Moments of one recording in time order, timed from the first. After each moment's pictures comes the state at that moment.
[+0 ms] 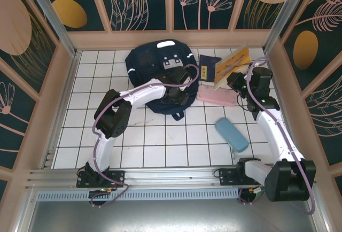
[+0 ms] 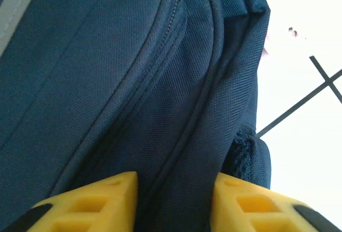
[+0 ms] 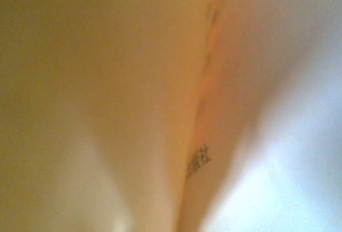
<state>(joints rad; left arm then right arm) -0.75 2.14 1.70 -0.65 0.00 -0.16 0.04 1.10 0.87 -0.22 -0.32 0.72</state>
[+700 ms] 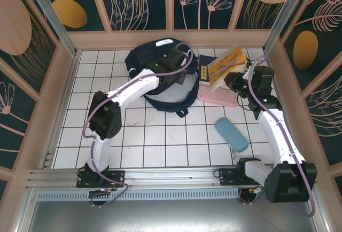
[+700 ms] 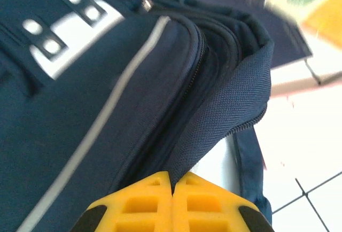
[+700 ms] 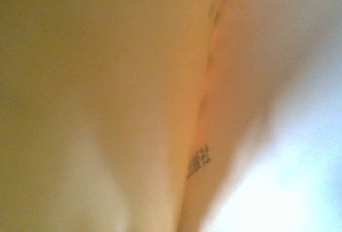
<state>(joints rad) -0.69 2.05 1.87 -0.61 -0.15 -0.24 0.04 1.09 0.90 -0.28 -0.48 0.70</state>
